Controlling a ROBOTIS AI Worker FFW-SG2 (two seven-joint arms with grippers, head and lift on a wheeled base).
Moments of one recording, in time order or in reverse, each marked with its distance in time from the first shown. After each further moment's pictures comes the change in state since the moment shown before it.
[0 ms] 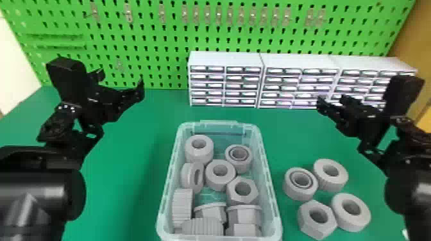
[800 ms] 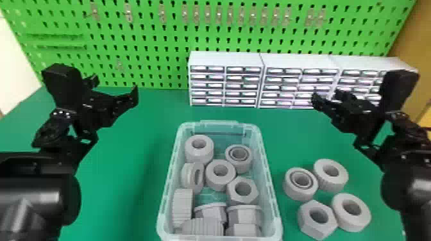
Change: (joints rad) left arm 0.020 0.003 0.023 0.007 -0.011 0.000 0.002; right arm -0.015 -0.009 0.030 -0.004 -0.003 -0.009 0.000
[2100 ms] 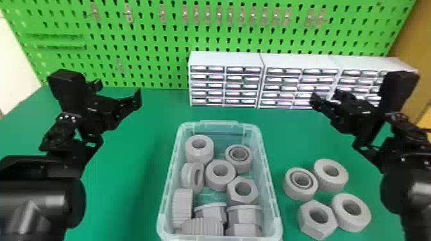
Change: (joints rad) left arm 0.005 0.000 -0.017 0.030 0.027 -0.026 0.035; right arm 0.019 0.003 0.006 -0.021 -0.004 -0.010 -0.008
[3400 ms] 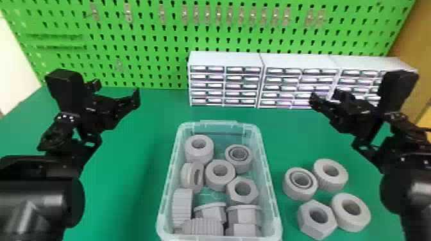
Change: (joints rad) left arm -0.001 0.001 0.006 0.001 0.010 0.000 0.000; right arm 0.000 -0.003 0.008 -0.003 -0.002 0.001 -0.001
